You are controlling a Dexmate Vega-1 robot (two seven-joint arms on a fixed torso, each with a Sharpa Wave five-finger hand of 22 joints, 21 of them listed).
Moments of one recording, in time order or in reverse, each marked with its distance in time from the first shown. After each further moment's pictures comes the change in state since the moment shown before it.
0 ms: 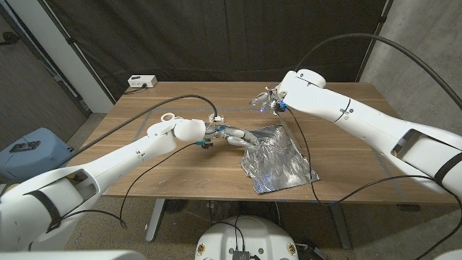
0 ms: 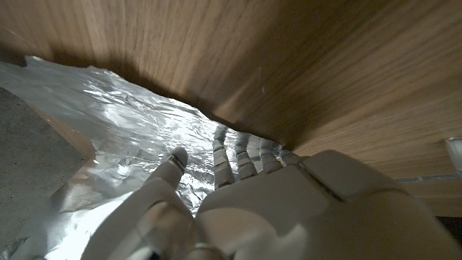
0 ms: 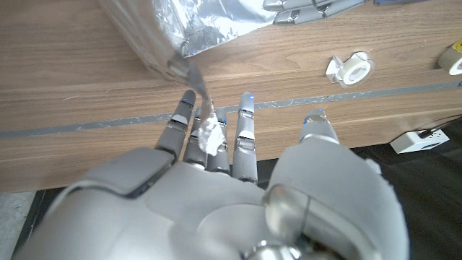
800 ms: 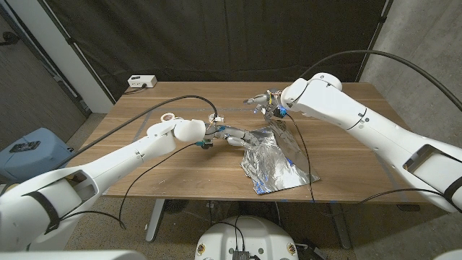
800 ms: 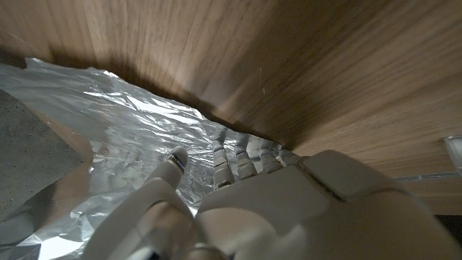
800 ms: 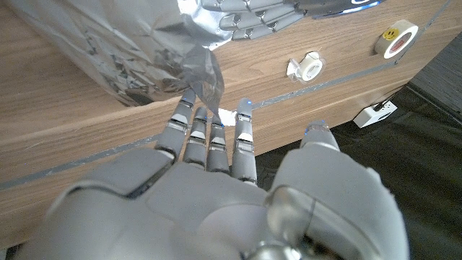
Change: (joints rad) left arm 0.004 0.005 -0.001 -0.013 0.011 0.009 0.000; left_hand 0.004 -0.004 0.000 -0.008 0.000 -0.002 -0.002 0.000 0.000 0.000 0.000 0.000 0.000 0.000 0.000 0.001 0.000 0.007 0.002 0.002 0.000; right arm -0.147 -0.049 0.166 -0.098 0.305 0.112 -0.239; right_hand -0.053 0.014 -0.024 0.024 0.010 -0.064 0.007 -0.032 0.005 -0.043 0.004 0.000 0.000 -0.012 0.005 -0.006 0.004 0.017 0.006 0.005 0.005
